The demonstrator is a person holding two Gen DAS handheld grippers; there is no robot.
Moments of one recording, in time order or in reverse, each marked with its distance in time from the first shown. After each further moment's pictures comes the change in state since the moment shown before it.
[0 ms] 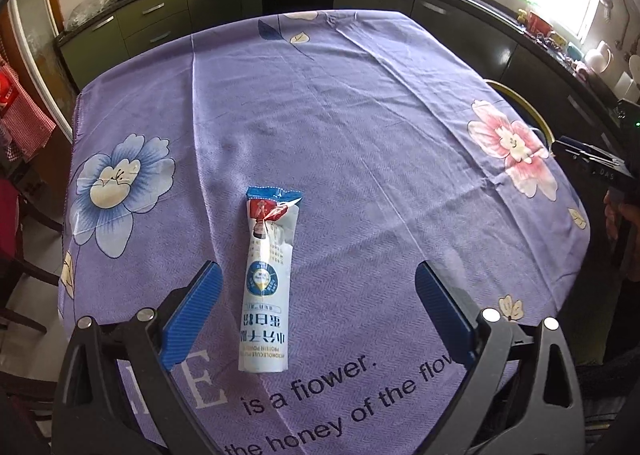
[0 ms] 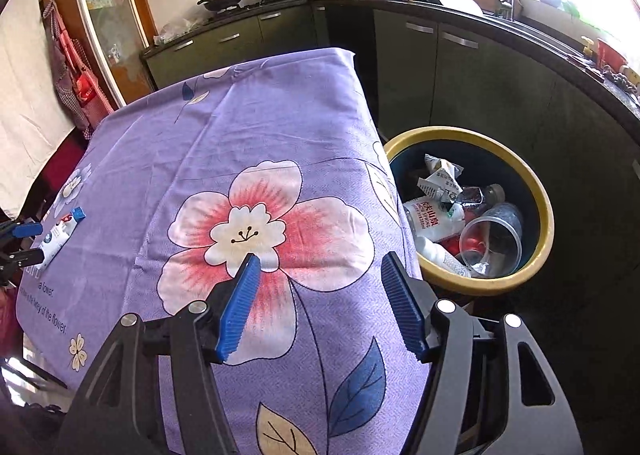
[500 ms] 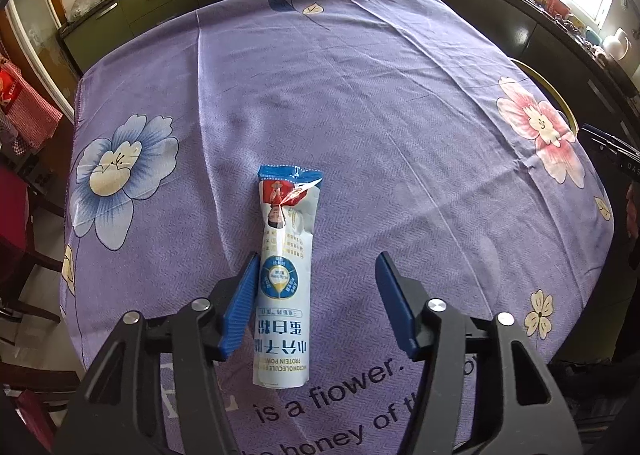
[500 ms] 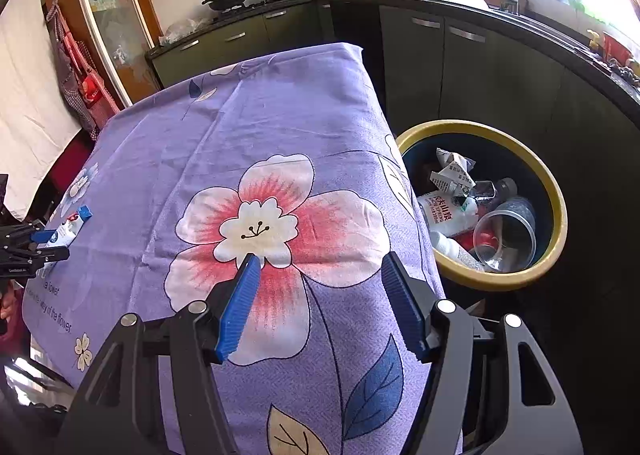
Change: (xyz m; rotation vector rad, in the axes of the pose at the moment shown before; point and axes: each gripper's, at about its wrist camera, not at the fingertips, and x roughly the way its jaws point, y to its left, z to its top) left arm 0.020 0.007 0.001 -0.004 0.084 0.052; right arm 0.010 -0.003 0.000 0.011 0.007 0.036
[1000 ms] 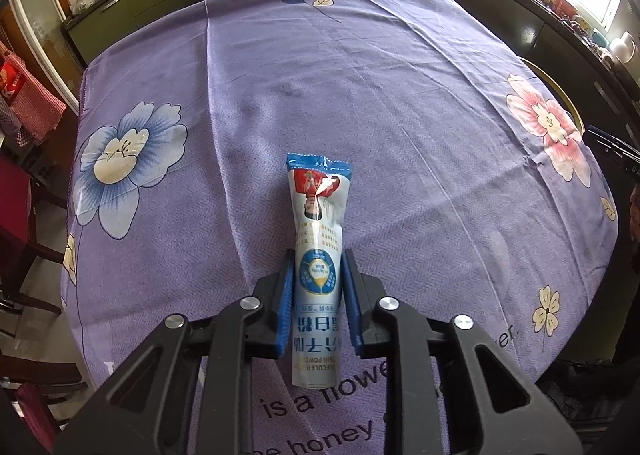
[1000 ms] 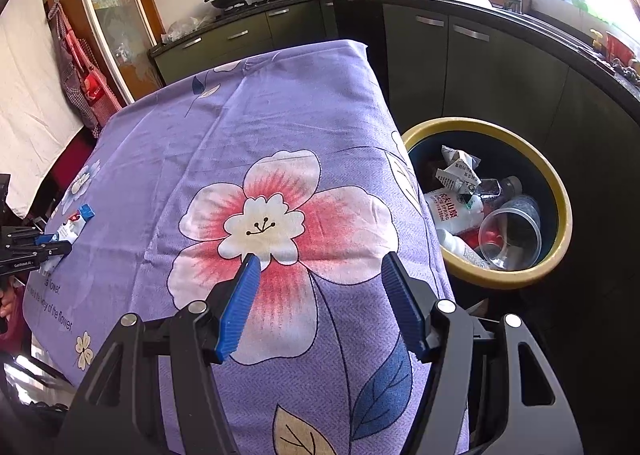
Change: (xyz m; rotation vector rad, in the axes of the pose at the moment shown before) left arm 0.001 0.005 -0.005 -0.016 0.012 0.010; right arm 0.002 0.004 -0.003 -0.006 0.008 0.009
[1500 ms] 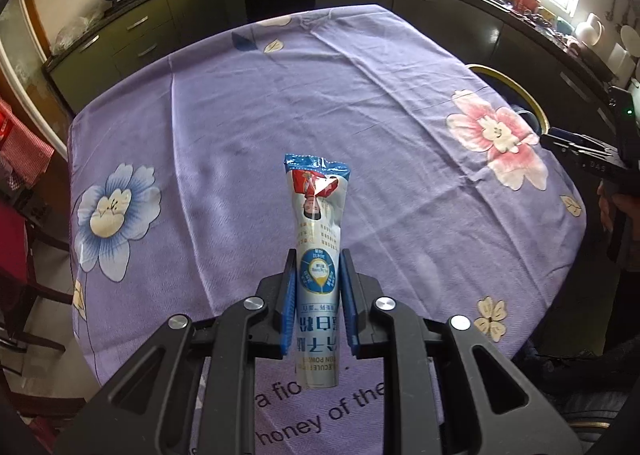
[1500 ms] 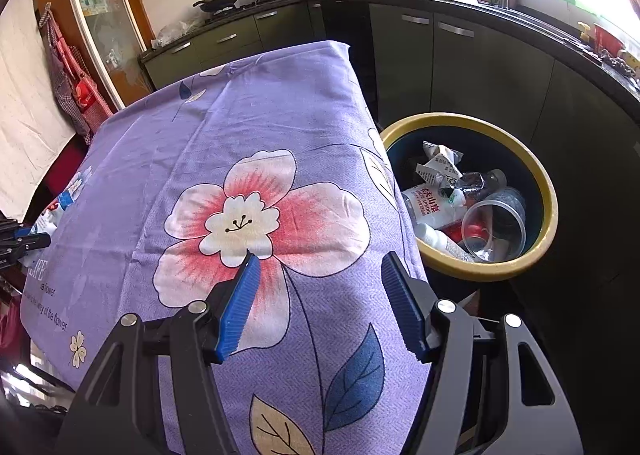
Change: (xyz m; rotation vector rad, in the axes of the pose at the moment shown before) left arm -0.043 -0.045 0.019 0.117 -0.090 -0.051; right arm -0.006 -0.016 -0.004 0.033 -0.005 -0.029
